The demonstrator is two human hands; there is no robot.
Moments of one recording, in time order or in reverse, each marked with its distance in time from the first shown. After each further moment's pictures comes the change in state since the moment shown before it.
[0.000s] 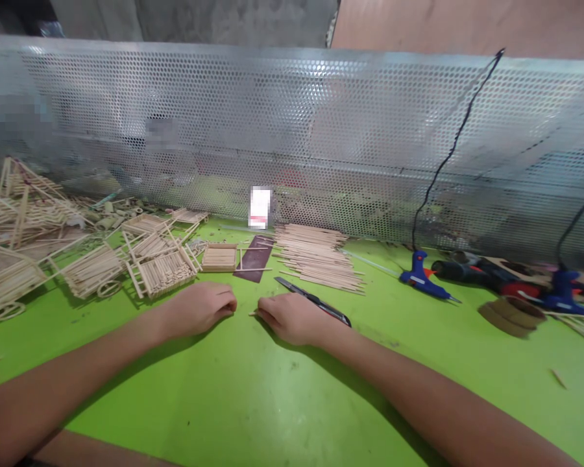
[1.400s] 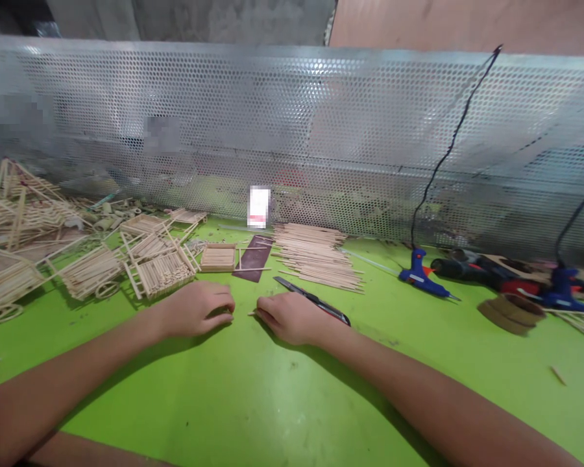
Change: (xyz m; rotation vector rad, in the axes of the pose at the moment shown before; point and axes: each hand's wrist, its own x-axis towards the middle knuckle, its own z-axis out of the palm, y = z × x) left_hand -0.003 -0.004 -0.004 -0.069 -0.051 -0.003; right_hand 0.001 0.002 0.004 -0.013 0.010 -0.007
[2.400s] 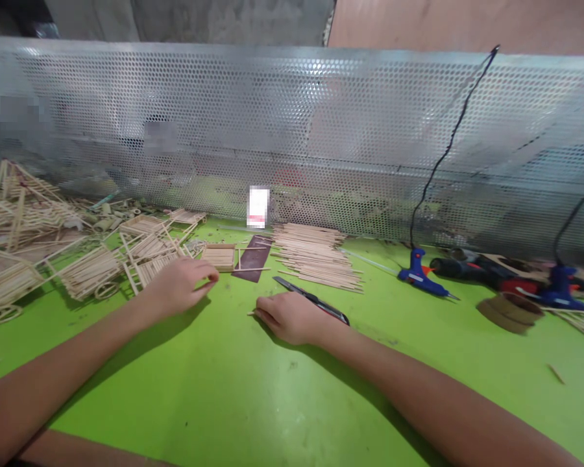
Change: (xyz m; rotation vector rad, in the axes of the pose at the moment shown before) left_hand -0.004 -0.024 -0.021 0.085 0.189 -0.240; right_hand -0.001 0.002 0.001 0.042 0.017 -0.031
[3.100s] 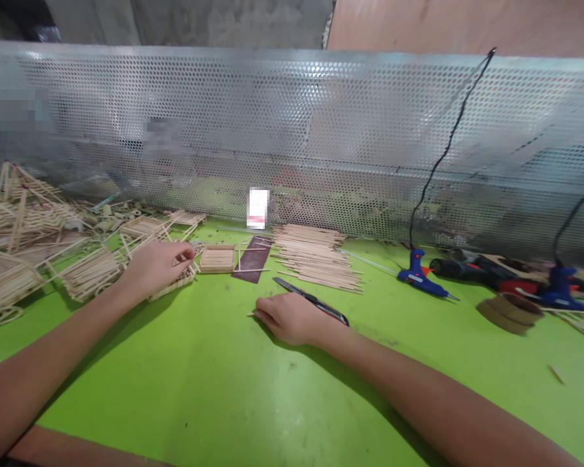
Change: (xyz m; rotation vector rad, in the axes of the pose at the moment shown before) left_hand 0.003 -0.023 -0.042 0.130 0.059 -0.364; right_hand 0.001 0.000 0.000 -0.017 -0.007 0.014
